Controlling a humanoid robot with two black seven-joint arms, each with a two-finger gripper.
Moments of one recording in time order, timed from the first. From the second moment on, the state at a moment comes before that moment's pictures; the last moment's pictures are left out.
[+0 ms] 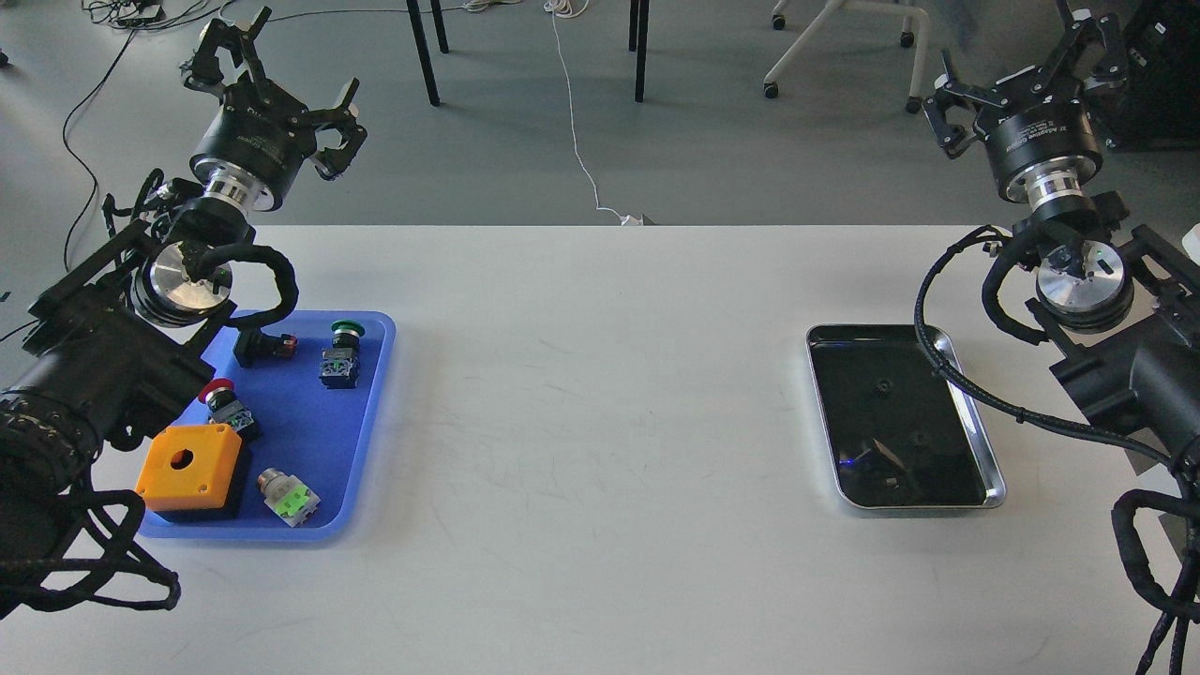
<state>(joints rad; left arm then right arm) -0.92 0.29 -0.78 -0.49 -0.17 -0.49 -0.26 0.89 -0.32 0.82 0.55 0.24 0.42 0.33</state>
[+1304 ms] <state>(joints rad) -0.92 0.39 -0.79 -0.48 -0.18 -0.49 -0.26 1.81 -0.35 -0.67 0.78 -0.11 0.33 0.34</state>
